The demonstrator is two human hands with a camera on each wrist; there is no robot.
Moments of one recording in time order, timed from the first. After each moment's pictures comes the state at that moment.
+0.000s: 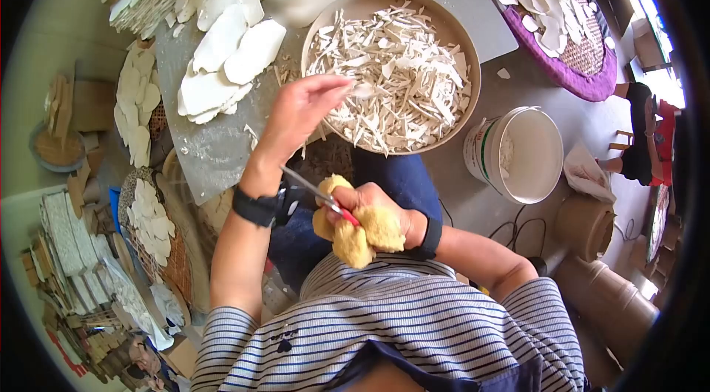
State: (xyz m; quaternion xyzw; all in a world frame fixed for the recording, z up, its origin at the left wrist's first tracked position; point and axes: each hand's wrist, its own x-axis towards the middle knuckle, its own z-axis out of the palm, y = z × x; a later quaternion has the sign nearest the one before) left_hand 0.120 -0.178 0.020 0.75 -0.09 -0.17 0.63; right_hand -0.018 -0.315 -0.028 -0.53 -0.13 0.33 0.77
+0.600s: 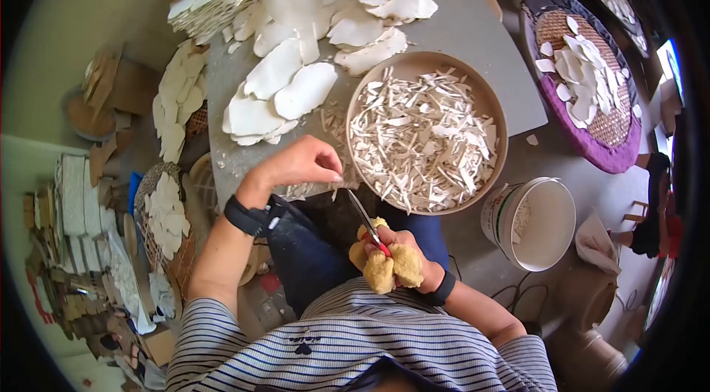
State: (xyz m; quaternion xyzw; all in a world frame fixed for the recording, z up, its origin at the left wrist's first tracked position) left_hand 0.141 -0.113 0.046 0.82 -0.13 -0.40 0.38; right_hand -0.009 -0.342 -0.028 -0.53 -0.06 0.37 0.76
